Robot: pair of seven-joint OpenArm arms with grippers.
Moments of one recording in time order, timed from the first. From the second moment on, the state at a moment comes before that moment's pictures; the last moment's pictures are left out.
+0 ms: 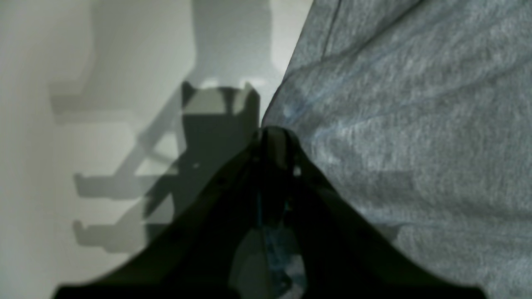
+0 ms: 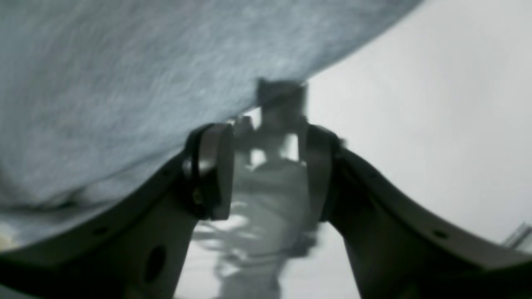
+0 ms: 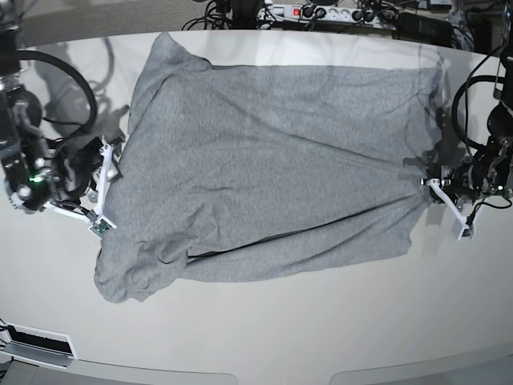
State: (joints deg) left arm -15.1 -38.0 19.7 52.6 -38.1 -13.2 37.0; right arm 6.7 32.1 -16.2 90.4 22.6 18.2 -66.4
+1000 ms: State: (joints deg) left arm -15.0 -37.8 19.7 52.5 -37.9 -13.0 36.4; right arm 4.4 13.1 -15.4 75.3 15.7 25.0 -54.1
